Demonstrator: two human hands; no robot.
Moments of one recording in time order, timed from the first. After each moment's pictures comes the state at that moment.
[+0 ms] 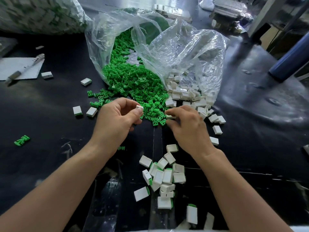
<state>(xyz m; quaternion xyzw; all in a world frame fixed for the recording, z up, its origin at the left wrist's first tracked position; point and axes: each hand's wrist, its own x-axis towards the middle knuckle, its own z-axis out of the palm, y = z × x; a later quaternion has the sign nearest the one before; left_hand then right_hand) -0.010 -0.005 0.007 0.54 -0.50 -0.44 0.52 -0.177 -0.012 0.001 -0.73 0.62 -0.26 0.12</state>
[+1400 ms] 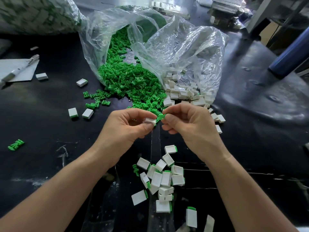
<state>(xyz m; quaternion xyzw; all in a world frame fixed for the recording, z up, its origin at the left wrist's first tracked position) -0.020 0.008 0.016 0.47 -0.51 -0.55 0.46 -0.177 0.003 0.025 -0.62 0.49 -0.44 0.43</state>
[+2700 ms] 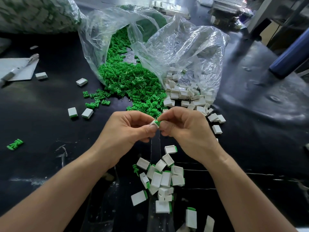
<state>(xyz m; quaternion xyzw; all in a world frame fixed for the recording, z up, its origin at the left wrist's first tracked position) -0.021 0.009 0.015 0.47 -0.51 -0.57 0.44 -0.177 0.004 0.023 -0.68 0.49 -0.37 0.39</state>
